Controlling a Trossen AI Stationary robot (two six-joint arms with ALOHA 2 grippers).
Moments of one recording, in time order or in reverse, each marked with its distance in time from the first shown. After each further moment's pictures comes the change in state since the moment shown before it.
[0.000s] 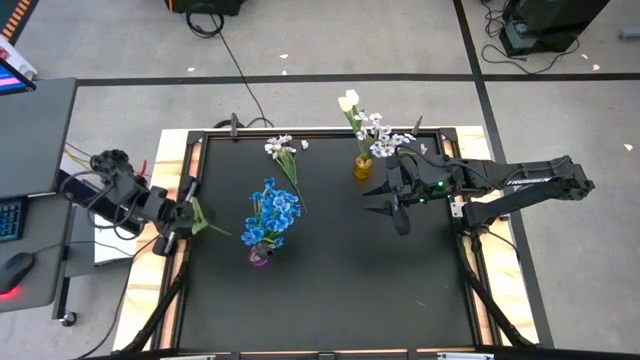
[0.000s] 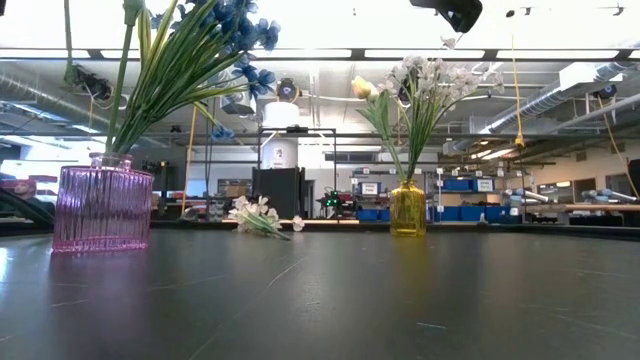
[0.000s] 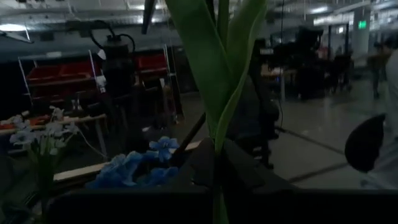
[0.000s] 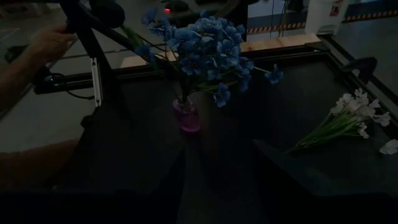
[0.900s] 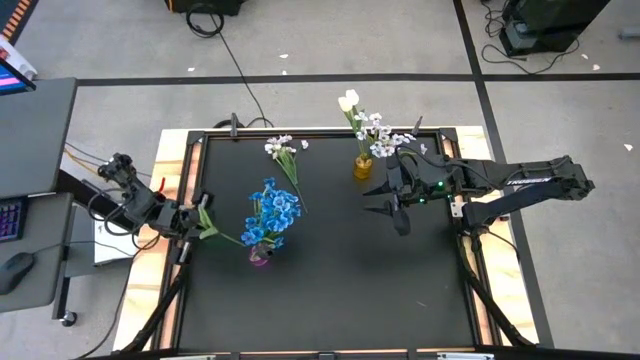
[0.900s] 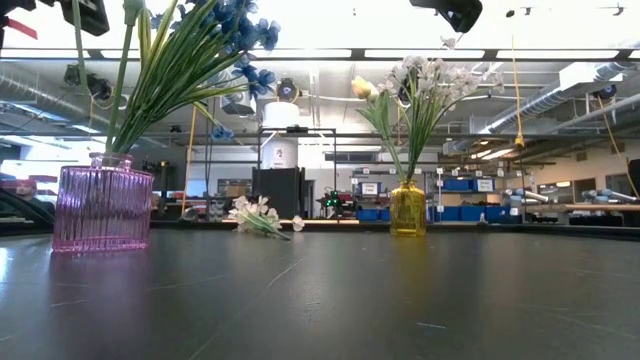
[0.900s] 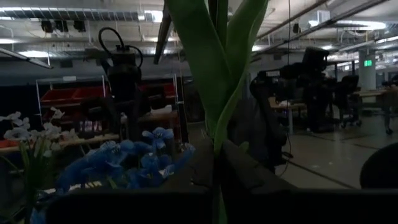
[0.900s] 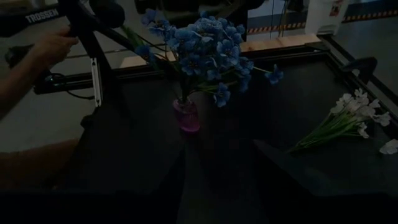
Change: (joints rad) left arm 0.000 -0.074 -0.328 0.429 -0.019 0.043; right arm 0.000 0.000 0.000 0.000 0.000 0.000
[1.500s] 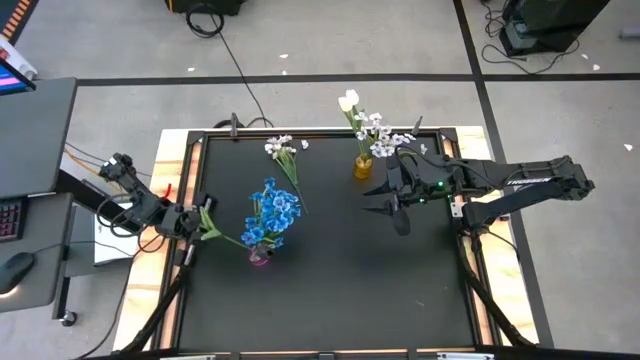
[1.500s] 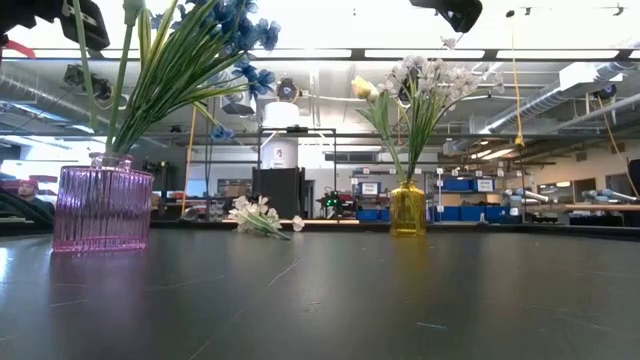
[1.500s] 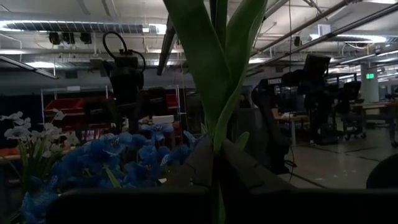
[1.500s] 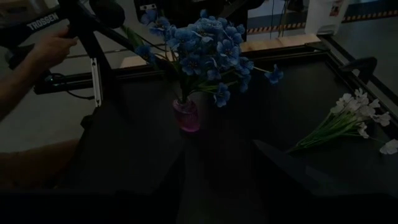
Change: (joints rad) left arm 0.000 0.000 -0.123 0.196 0.000 0.025; right arm 0.000 0.000 0.000 0.000 0.000 0.000
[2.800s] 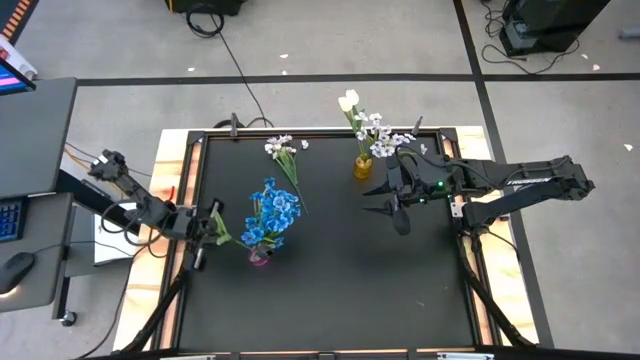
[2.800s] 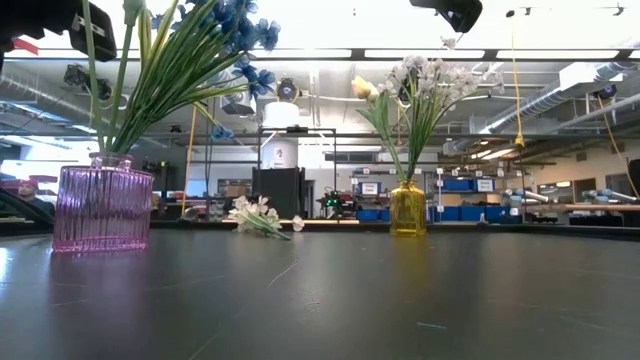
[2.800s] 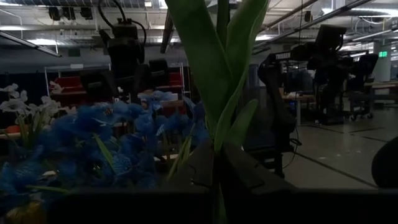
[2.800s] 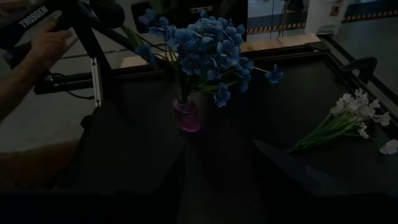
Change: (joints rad) left arm 0.050 0.160 0.000 0.049 0.004 -0.060; right arm 0.000 0.000 0.000 0.000 0.000 0.000
